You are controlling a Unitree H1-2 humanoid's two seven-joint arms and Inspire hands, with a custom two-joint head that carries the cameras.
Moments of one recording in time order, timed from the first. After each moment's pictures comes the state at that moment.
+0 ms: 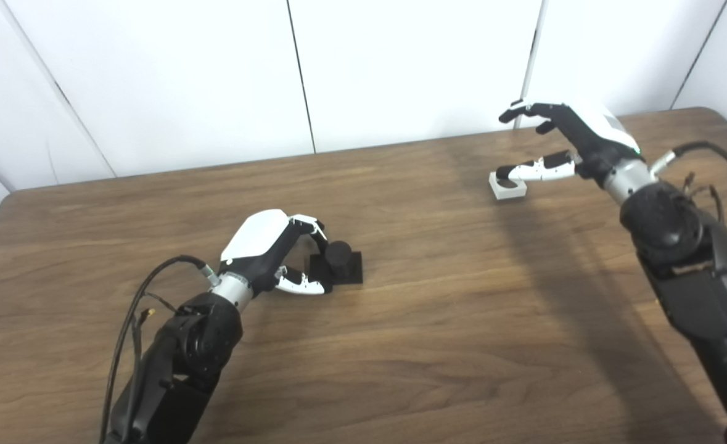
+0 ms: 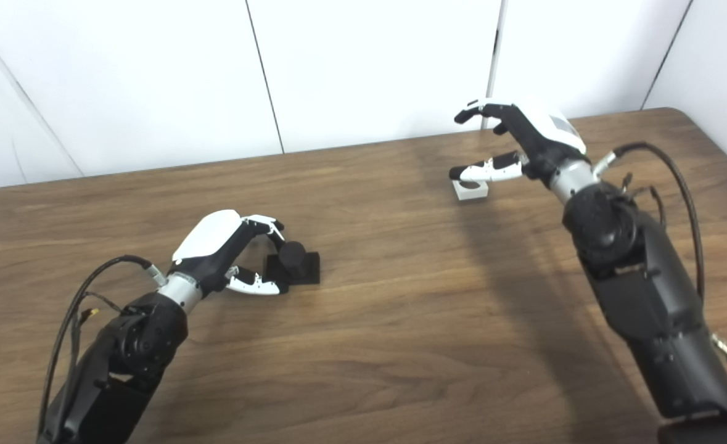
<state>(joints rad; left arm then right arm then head) -0.39 0.31 -0.37 0.06 0.69 0.10 -0.24 -0.52 -0.52 0.09 0.03 -0.50 0.17 0.24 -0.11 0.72</state>
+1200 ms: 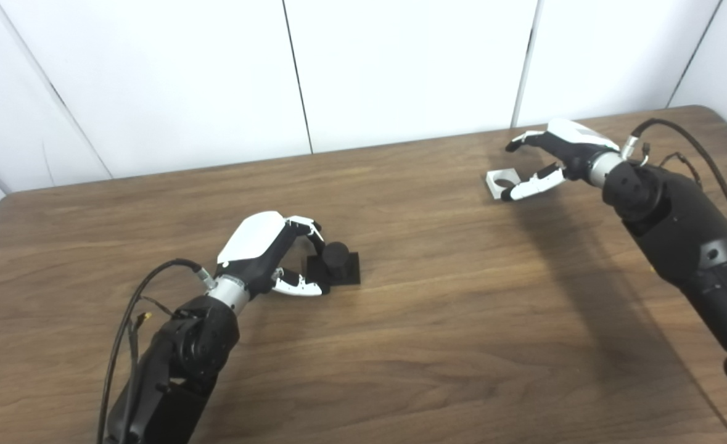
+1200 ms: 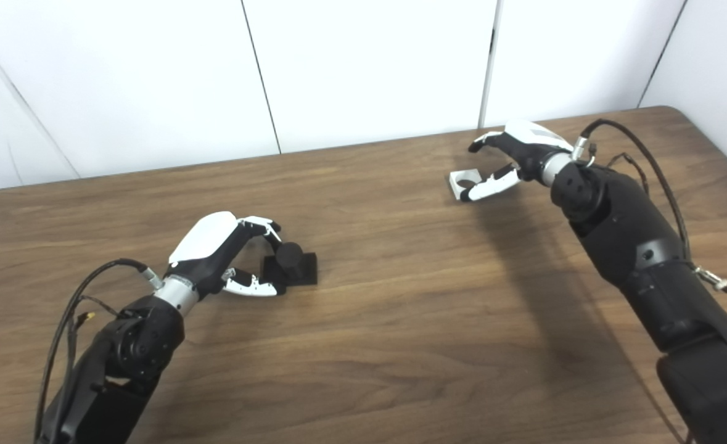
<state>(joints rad) -0.38 0.31 -0.36 0.06 0.69 0.10 -0.24 -0.70 -0.58 0.29 0.43 -0.60 0.17 0.36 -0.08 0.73</state>
